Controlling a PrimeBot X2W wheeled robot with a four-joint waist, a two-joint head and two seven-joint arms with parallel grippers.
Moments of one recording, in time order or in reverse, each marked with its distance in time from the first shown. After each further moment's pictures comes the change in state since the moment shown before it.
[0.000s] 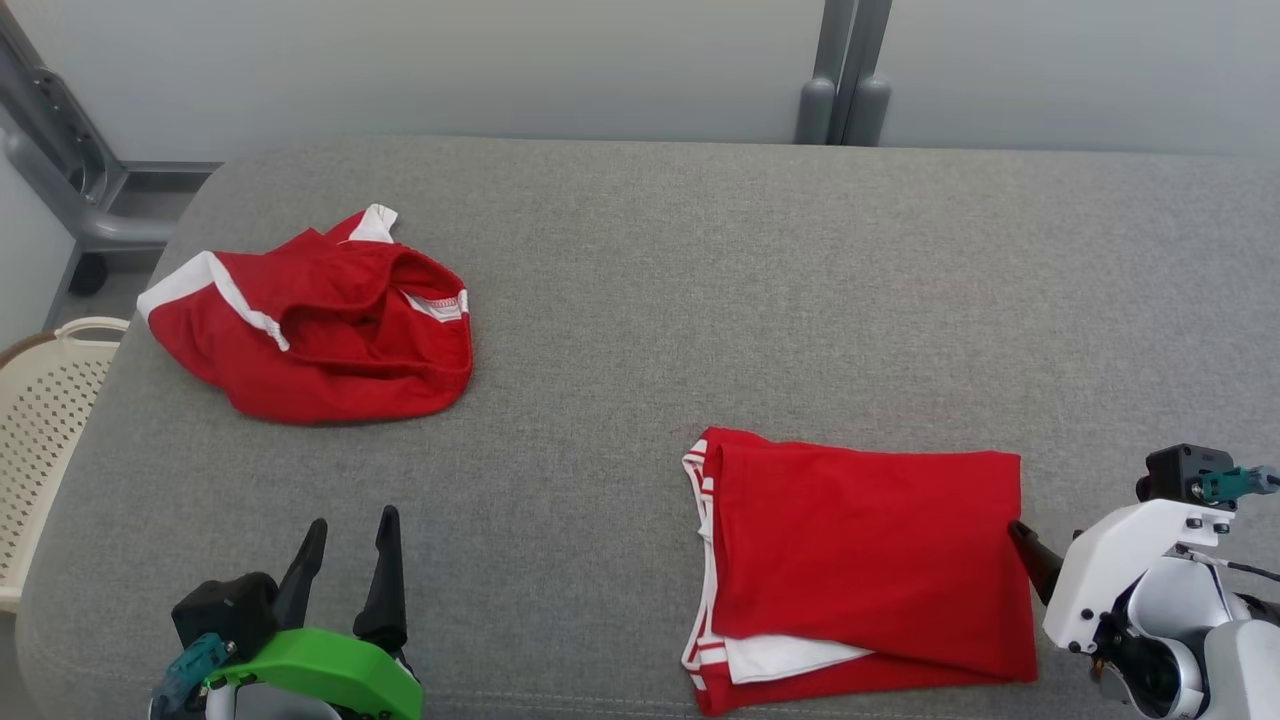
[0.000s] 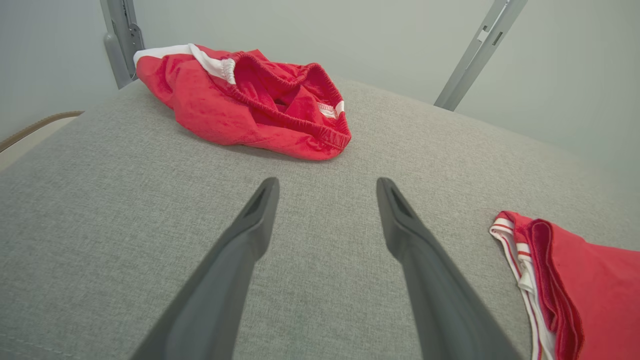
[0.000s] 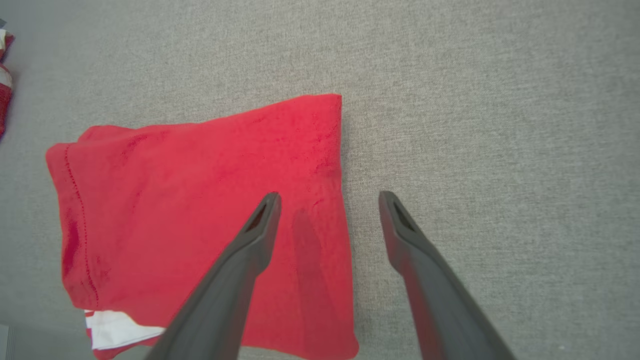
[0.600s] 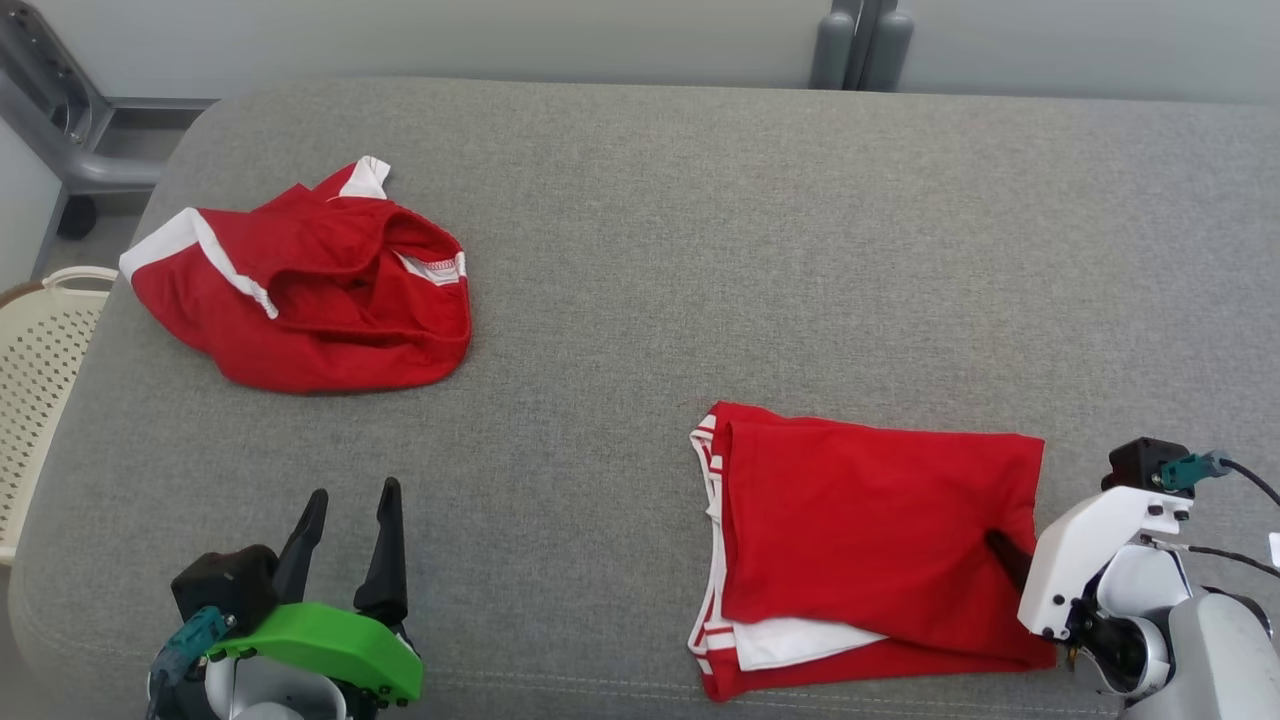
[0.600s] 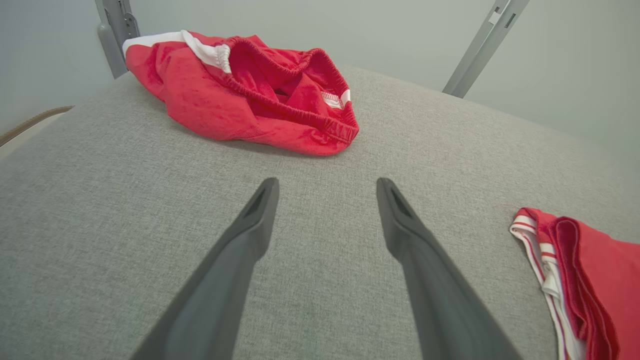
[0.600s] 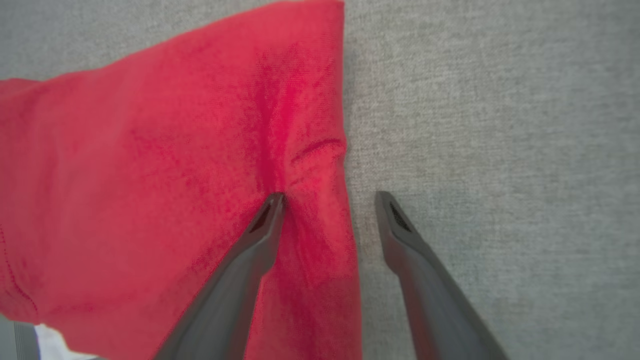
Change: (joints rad) left arm -0.050 0.006 -0.006 0.007 0.008 -0.008 0.000; right arm -0.080 0.000 0.013 0.175 -0.006 0.000 0.011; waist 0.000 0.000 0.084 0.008
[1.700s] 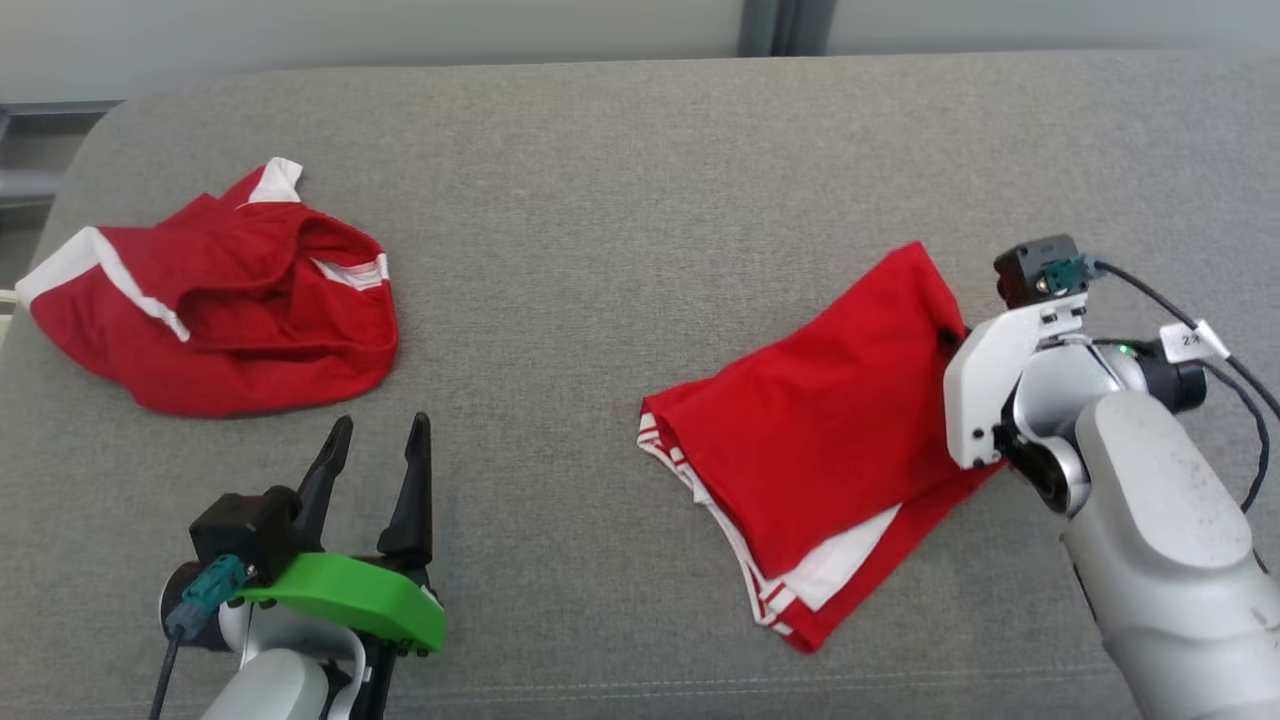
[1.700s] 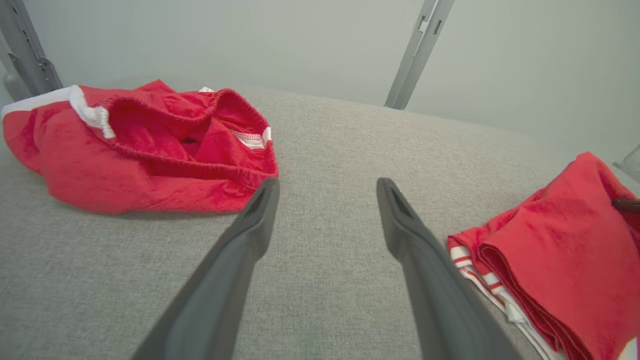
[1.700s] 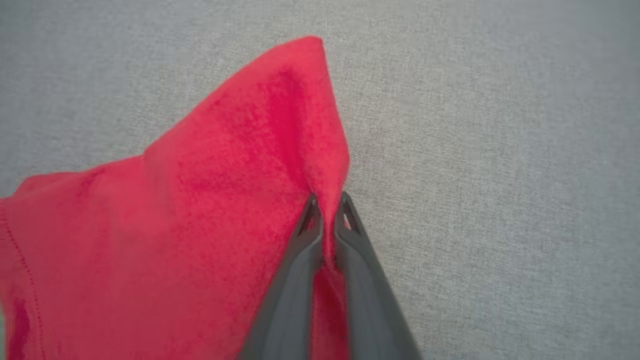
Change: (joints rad) left arm -0.068 0.013 -0.038 -0.077 0.049 0.009 0.012; right arm -0.356 -0.122 0.334 0.190 -0.093 0.001 -0.167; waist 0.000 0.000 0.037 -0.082
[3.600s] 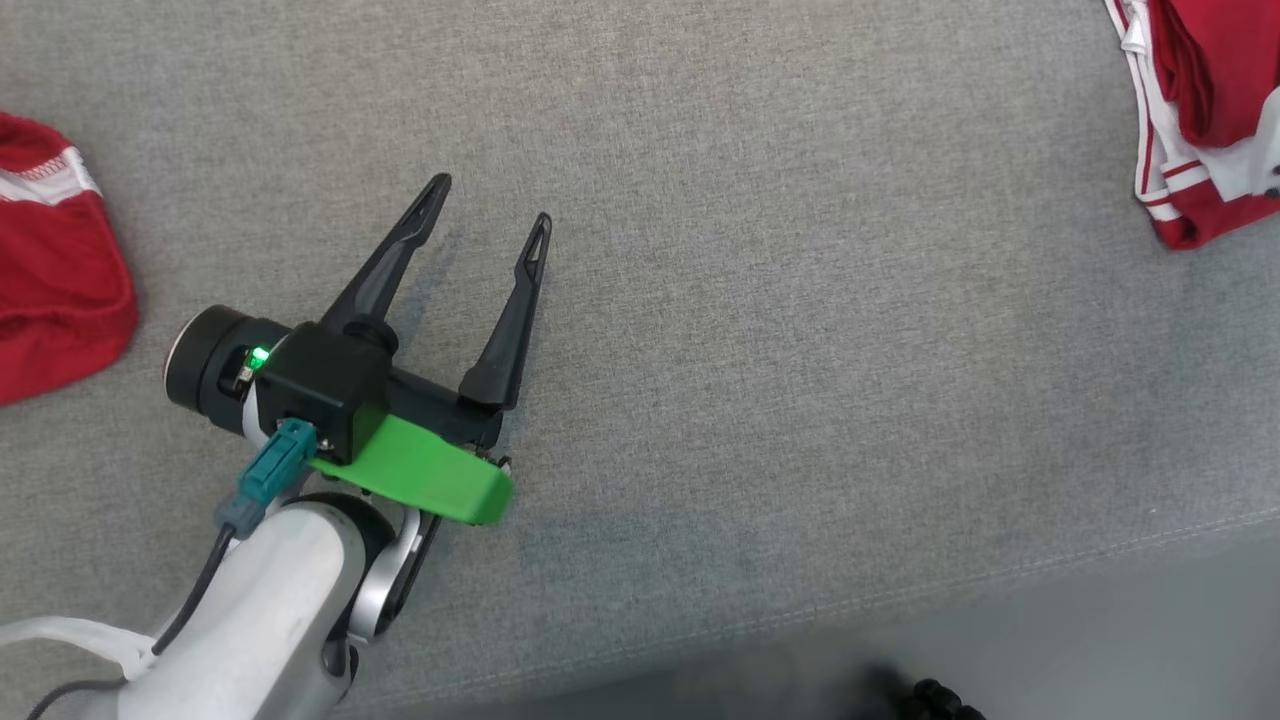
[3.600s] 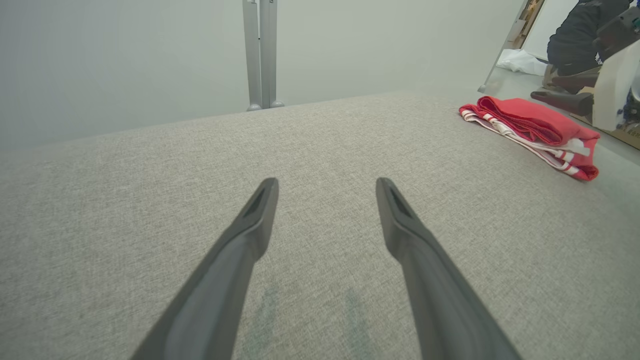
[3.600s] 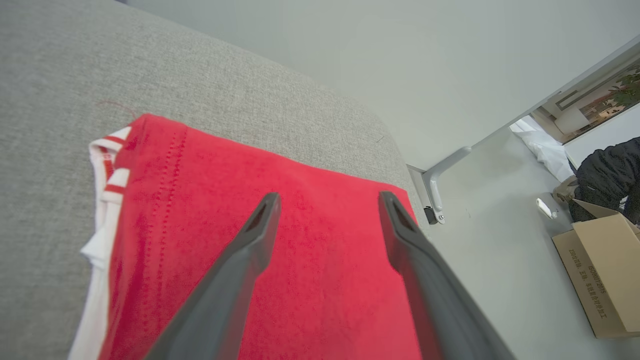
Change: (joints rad) left arm -0.333 0.076 -0.156 -0.288 0.246 0.001 0.148; right arm -0.568 -0.206 -0.376 0.558 -0.538 0.000 -0.686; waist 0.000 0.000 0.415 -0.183
